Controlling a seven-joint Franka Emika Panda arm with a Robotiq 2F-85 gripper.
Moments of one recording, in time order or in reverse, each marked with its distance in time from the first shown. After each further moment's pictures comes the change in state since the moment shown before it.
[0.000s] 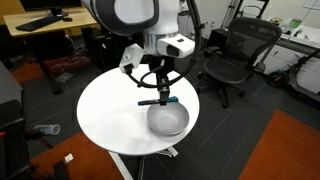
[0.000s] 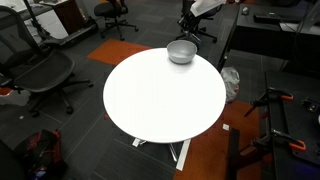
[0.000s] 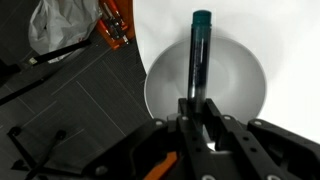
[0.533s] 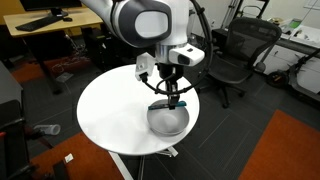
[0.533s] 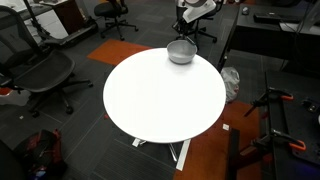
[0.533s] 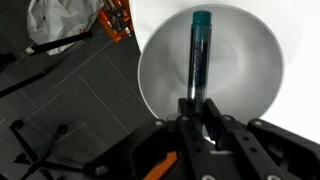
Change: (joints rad) arm -0.004 0.138 -0.010 0.139 0.002 0.000 0.000
